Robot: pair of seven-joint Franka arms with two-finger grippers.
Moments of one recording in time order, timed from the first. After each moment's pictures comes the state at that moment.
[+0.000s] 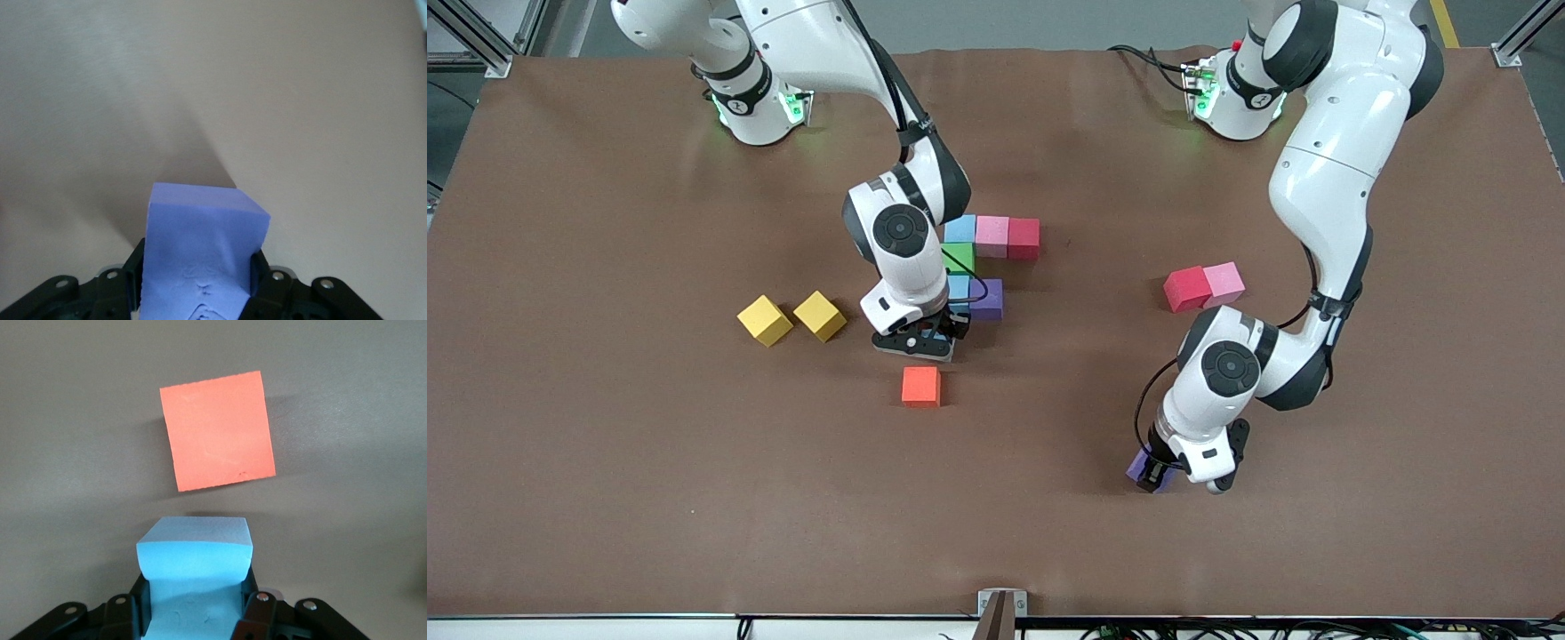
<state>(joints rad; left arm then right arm) -0.15 0.94 -0.27 -1.31 0.33 2.45 -1.65 1.02 0.63 -0.40 -1.76 0.28 2.40 0.66</state>
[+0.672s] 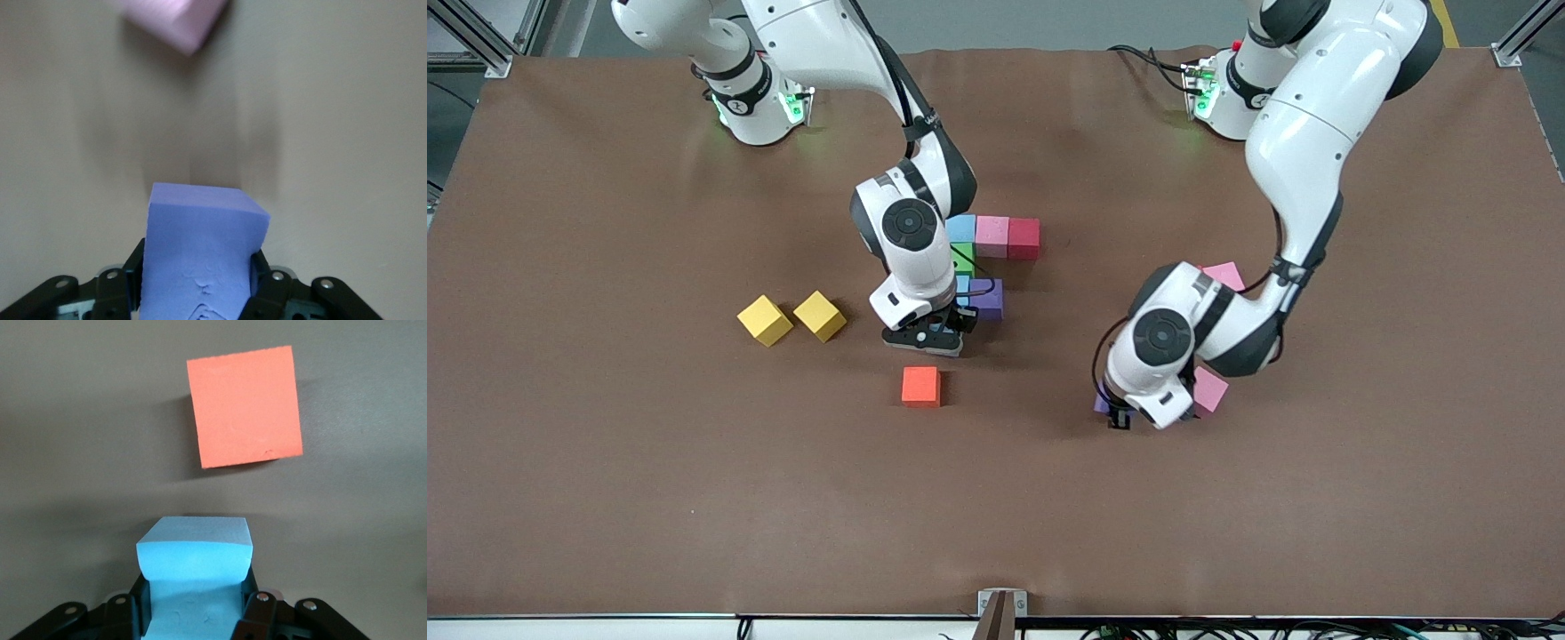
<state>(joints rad) -0.21 0.81 -0.38 -1.48 0.33 2.21 -2.23 1.03 0.63 -0.38 -1.77 0.28 2.41 0.65</state>
